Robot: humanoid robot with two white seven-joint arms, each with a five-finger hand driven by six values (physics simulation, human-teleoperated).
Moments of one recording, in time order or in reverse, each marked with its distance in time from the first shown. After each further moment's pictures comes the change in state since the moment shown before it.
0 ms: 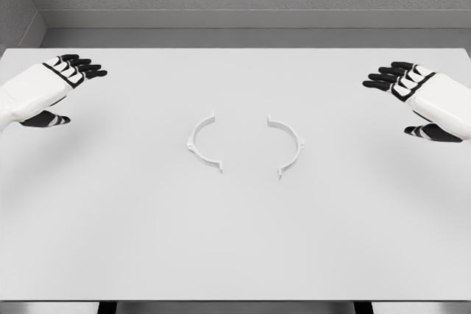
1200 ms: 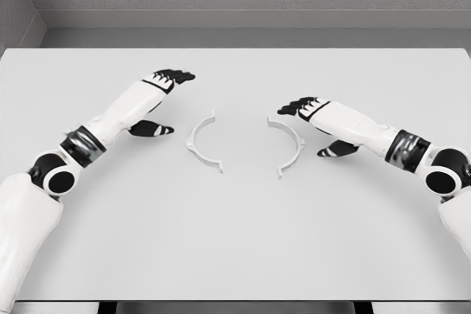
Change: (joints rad) left arm -0.060 -0.472 -0.049 0.198 0.002 0.000 0.006; right arm -0.255 0.372 0.273 0.322 0.075 -0.001 0.190
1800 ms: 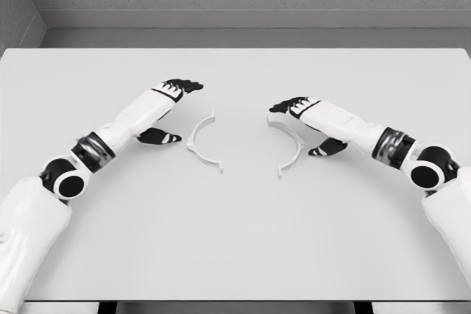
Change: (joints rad) left arm 0.002 -0.024 -0.027 0.033 -0.004 0.000 -0.001; right arm -0.046 0.057 0.025 0.092 -0.002 0.001 -0.001
